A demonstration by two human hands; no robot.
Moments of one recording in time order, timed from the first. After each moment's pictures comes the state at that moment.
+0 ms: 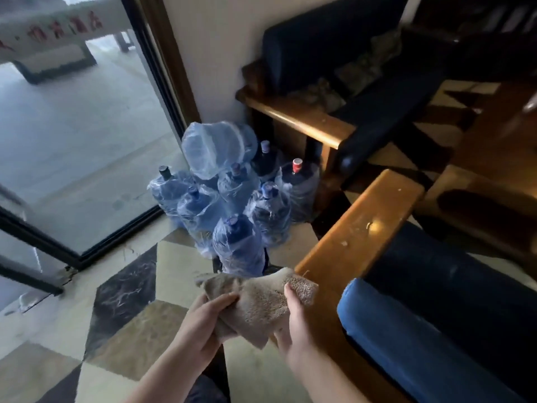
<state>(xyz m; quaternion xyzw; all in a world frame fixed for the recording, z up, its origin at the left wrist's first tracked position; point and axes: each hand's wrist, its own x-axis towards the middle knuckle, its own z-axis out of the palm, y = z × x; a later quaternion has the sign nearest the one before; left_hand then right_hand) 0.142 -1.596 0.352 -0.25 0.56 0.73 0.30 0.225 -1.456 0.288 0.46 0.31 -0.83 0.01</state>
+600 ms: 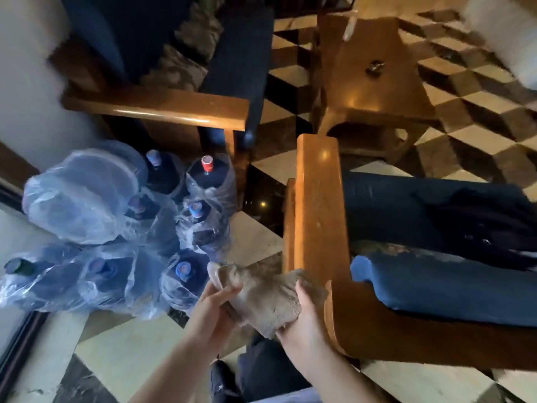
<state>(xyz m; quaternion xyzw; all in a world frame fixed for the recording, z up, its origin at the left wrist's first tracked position) -0.159 -1.570 0.302 -0.06 0.43 0.63 0.64 -0.006 -1.503 0.326 0.55 0.02 -0.79 -0.26</state>
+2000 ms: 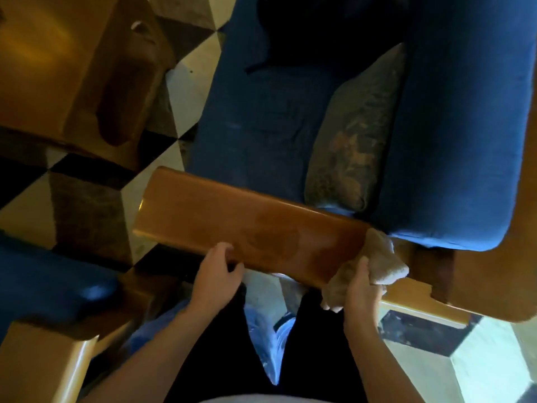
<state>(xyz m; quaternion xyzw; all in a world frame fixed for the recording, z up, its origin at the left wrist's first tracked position) -0.218 -0.973 0.163 0.74 0.48 -0.16 0.44 -0.082 -1.188 0.186 0.78 -0.40 -0.26 -0.40</state>
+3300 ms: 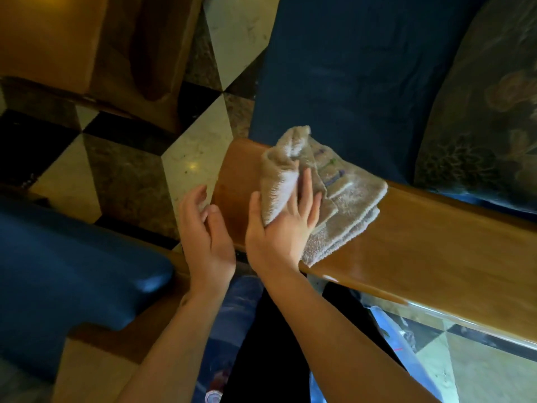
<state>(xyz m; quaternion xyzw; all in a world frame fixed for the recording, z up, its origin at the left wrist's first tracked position) -0.280 -0.776 0.072 0.73 0.51 0.21 0.41 -0.208 -0.842 0.056 0.91 0.16 -0.15 -0.36</state>
